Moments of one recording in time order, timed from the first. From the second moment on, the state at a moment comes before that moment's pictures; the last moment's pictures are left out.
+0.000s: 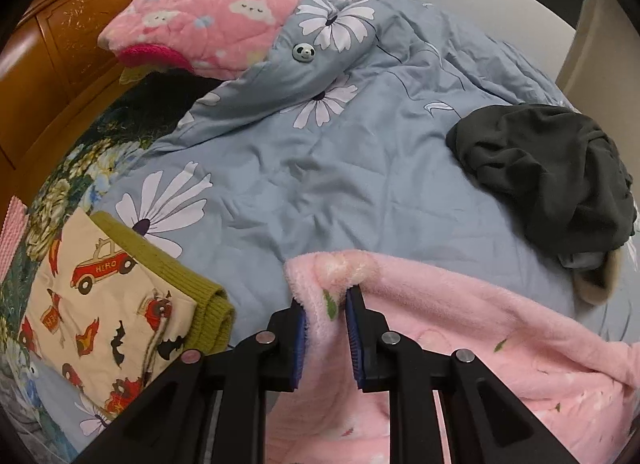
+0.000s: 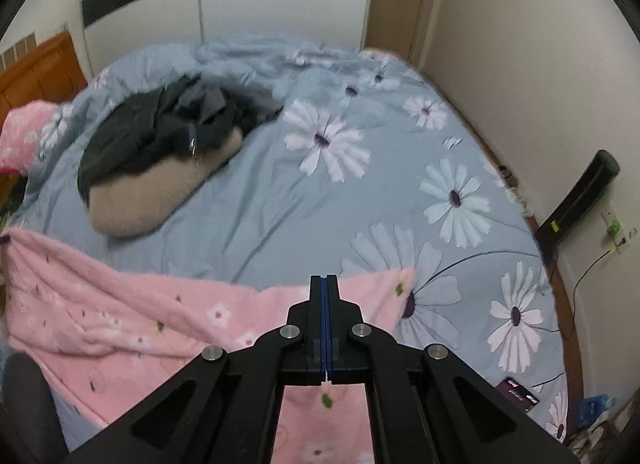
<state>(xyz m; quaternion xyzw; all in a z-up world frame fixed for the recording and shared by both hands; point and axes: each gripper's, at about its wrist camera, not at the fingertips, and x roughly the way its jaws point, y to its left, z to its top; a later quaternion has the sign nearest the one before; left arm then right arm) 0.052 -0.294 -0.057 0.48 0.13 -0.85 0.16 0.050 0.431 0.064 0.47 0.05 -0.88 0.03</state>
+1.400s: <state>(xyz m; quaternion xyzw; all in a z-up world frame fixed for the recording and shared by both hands) 0.005 -0.305 -0.114 0.52 0.12 -0.82 0.20 -0.142 0.369 -0.055 0.57 0.13 -0.81 -0.03</state>
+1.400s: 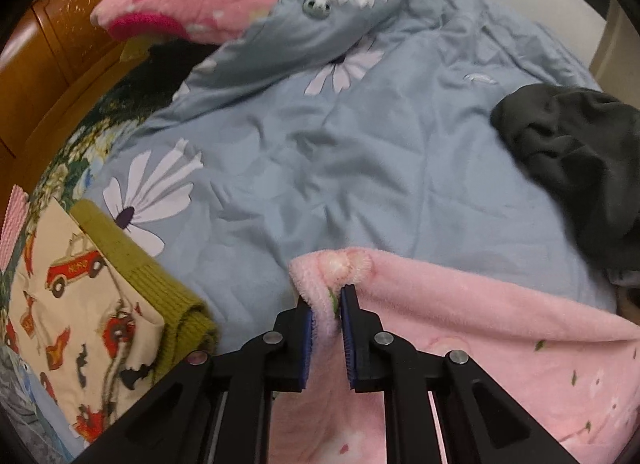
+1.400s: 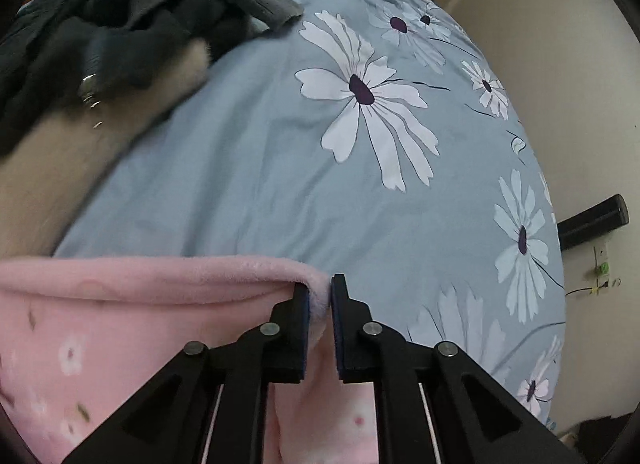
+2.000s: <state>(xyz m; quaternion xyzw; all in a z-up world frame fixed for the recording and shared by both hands) 0.000 -0.301 -0.121 0.53 0.20 -0.80 0.21 -0.009 0.437 -0.062 0.55 0.02 -0.83 0.06</state>
